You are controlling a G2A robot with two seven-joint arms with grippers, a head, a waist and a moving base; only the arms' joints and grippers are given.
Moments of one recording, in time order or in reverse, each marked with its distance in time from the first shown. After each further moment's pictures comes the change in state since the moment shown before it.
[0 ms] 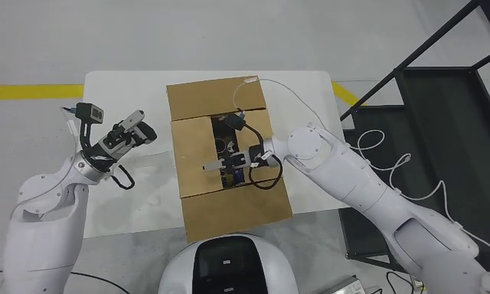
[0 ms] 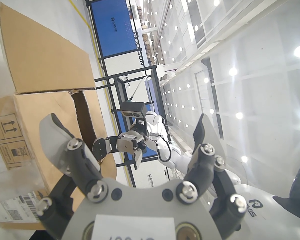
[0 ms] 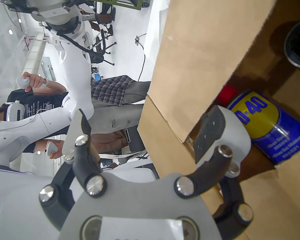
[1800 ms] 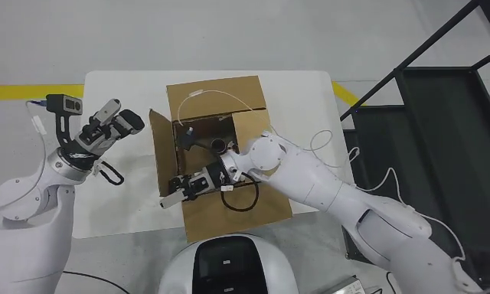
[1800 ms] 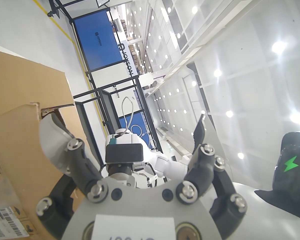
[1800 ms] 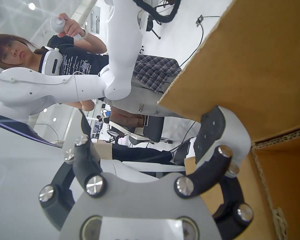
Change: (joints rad) left arm 0.030 0.020 -0.064 -0.124 -0.088 0.000 0.044; right arm 0.111 -0.255 -0.194 0.176 0.180 -0.375 0.074
